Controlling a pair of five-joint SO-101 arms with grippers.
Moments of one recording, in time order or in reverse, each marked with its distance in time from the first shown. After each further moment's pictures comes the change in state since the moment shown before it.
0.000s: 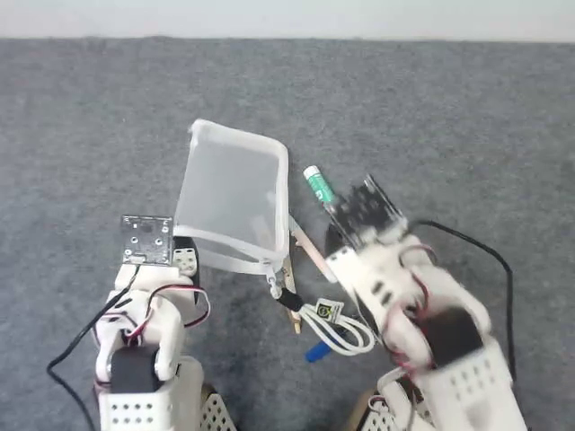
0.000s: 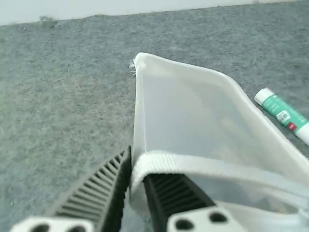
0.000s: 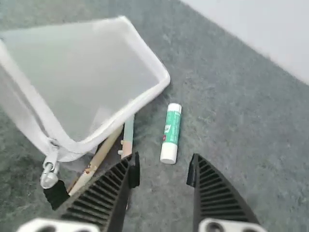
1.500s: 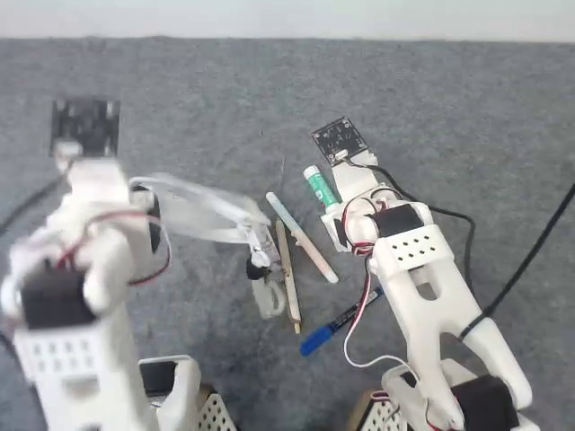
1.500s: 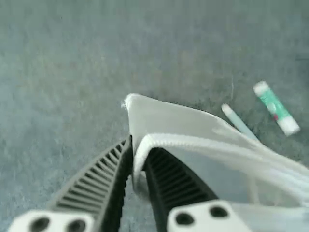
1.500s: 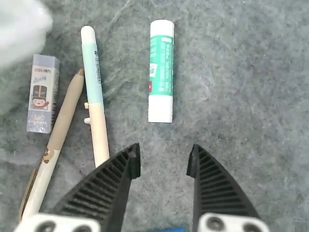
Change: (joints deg) left arm -4.1 55.4 -69.4 31.3 0.6; right arm 7.3 41.8 -8.6 -11.2 -3.9
